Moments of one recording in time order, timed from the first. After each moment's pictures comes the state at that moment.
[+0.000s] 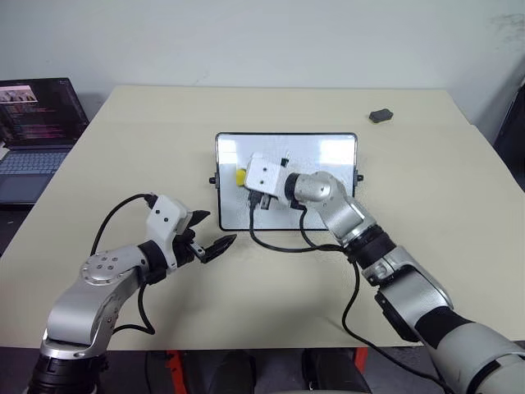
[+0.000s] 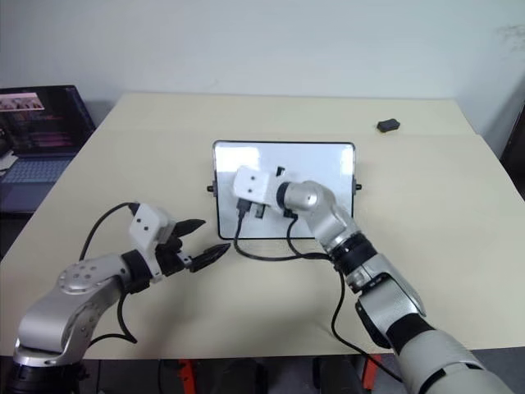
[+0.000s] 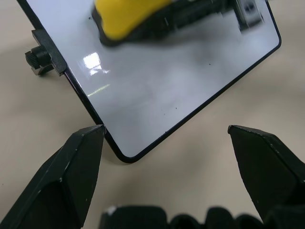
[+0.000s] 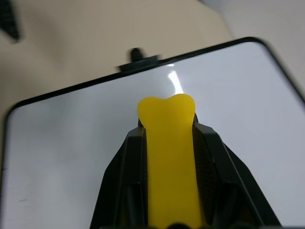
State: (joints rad) left arm -0.07 0.67 0.14 -0.43 -0.45 0.65 -0.66; right arm -0.94 -0.12 0.47 0.48 -0.31 0.10 0.68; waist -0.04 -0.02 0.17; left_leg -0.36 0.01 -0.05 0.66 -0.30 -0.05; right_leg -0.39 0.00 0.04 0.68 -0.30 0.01
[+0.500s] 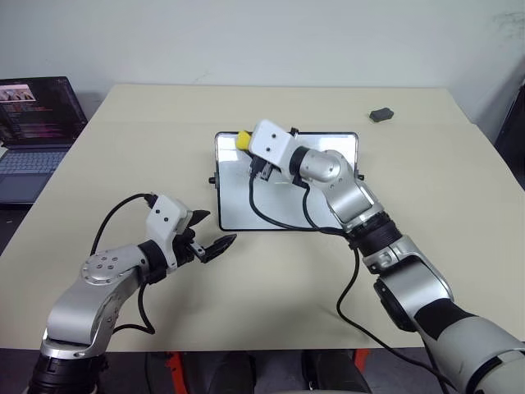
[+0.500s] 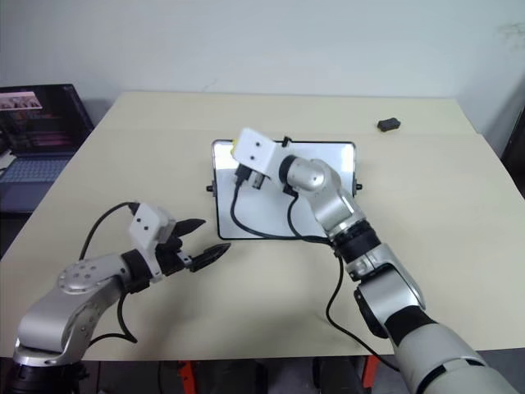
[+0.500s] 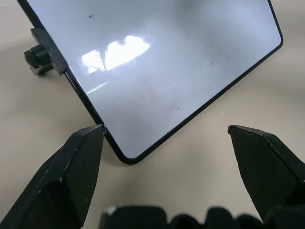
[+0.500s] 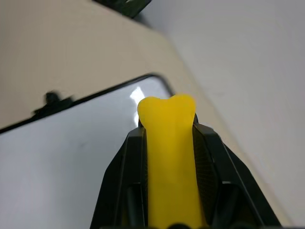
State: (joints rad) left arm -0.07 0.67 0.14 -0.43 -0.45 0.65 -0.66; right arm -1.05 -0.09 0.33 0.50 -0.27 0.08 0.51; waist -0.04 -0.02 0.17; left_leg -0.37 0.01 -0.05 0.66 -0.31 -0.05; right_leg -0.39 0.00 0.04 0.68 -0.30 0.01
